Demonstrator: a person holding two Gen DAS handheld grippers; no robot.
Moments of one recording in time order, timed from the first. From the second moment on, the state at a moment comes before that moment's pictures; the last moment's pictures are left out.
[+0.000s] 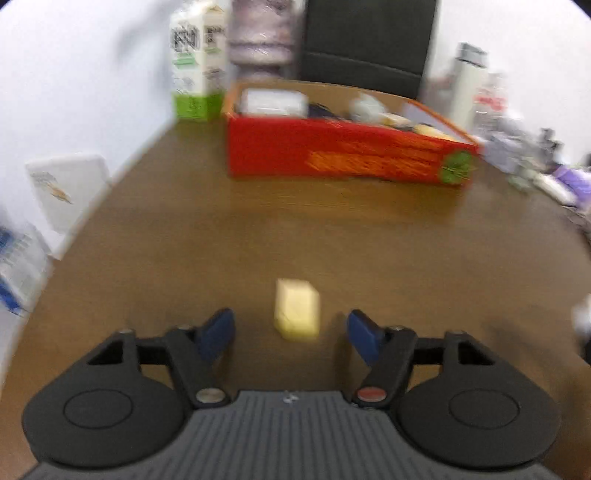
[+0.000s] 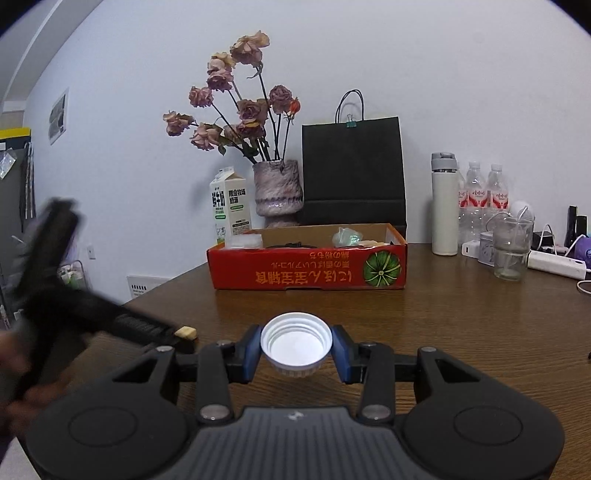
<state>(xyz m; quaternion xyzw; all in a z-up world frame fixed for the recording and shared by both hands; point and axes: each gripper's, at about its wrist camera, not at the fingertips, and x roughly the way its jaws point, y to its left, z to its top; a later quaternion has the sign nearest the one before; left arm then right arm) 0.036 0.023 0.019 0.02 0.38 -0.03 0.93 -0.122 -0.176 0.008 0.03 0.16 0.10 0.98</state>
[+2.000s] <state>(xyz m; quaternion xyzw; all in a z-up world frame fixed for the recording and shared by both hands) 0.256 0.013 0.096 -0.04 0.30 0.00 0.95 0.236 -0.211 0.057 0.08 0.26 0.03 0.96</state>
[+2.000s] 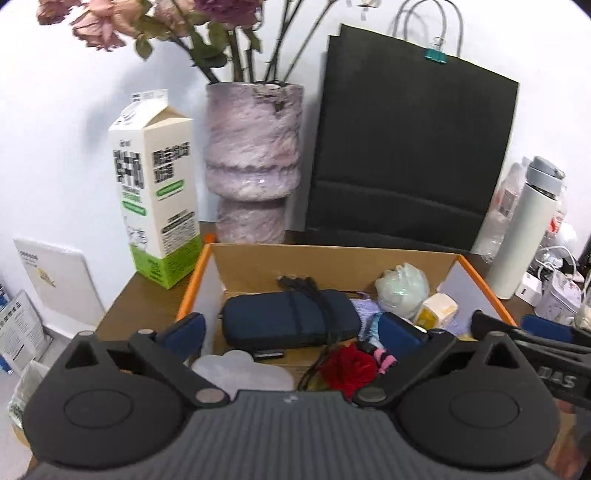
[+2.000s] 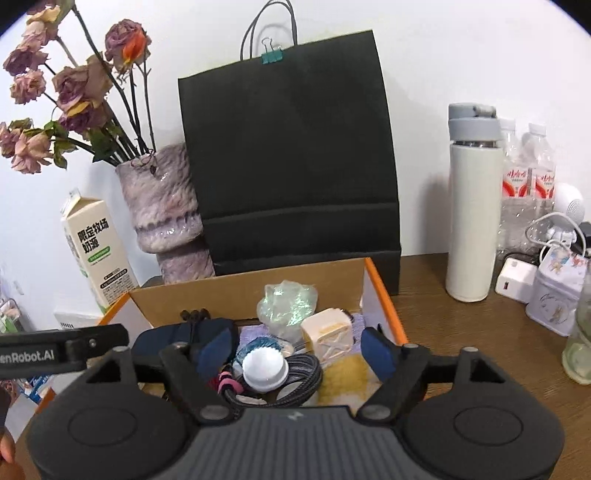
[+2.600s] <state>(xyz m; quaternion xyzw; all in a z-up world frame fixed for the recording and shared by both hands) 0.180 0.000 0.107 -0.01 0.32 0.00 0.95 0.172 -0.197 0.077 0.03 0.28 0.05 0.96</state>
